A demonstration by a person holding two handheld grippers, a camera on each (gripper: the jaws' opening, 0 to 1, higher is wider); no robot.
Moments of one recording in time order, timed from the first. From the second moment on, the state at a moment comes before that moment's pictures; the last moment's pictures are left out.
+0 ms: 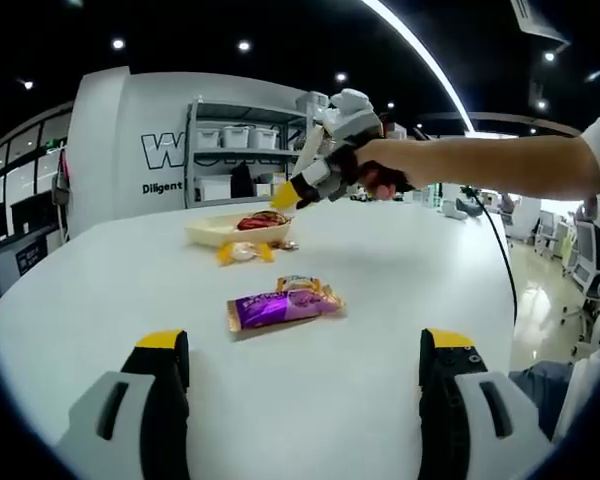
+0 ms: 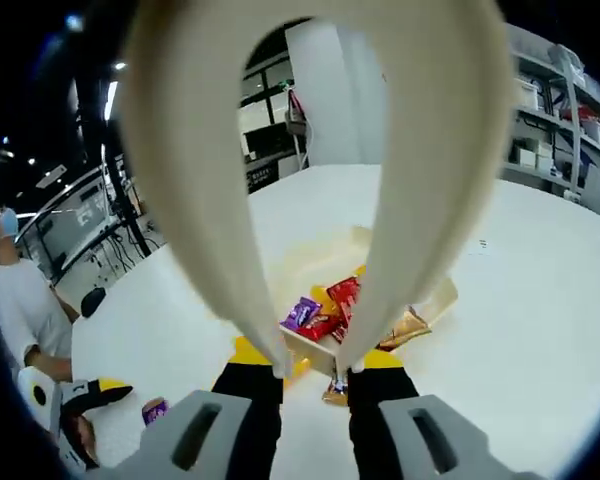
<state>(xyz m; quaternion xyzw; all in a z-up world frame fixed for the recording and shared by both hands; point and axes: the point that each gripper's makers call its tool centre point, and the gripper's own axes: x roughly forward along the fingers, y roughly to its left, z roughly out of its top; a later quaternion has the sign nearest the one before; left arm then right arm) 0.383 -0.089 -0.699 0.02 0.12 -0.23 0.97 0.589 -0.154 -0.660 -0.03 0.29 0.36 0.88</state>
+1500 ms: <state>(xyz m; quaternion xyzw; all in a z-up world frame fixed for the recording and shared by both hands) 0.382 -0.092 -0.702 0.02 0.13 -0.23 0.96 0.598 -0.169 -0.703 -0.03 0.30 0.32 0.90</state>
